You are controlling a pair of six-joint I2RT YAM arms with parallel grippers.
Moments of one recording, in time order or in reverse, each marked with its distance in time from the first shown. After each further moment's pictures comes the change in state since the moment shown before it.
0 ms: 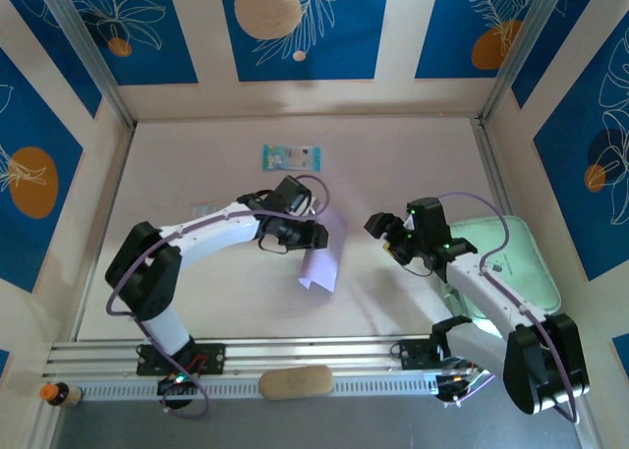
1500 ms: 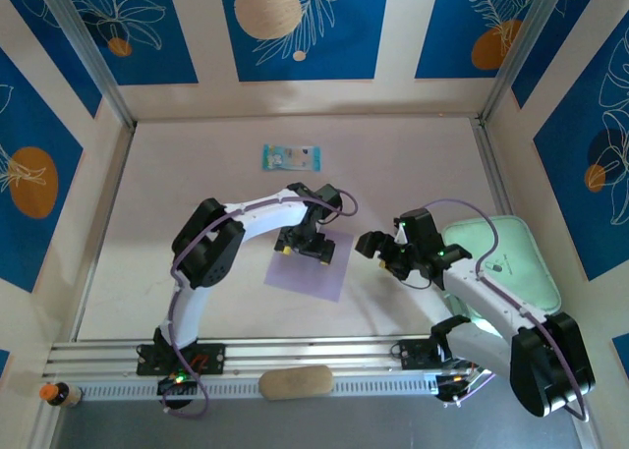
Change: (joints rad) left arm -0.090 0.431 0.410 -0.520 -0.344 0.133; right arm 0.084 -0.008 -0.042 -0.102 -0.005 -0.109
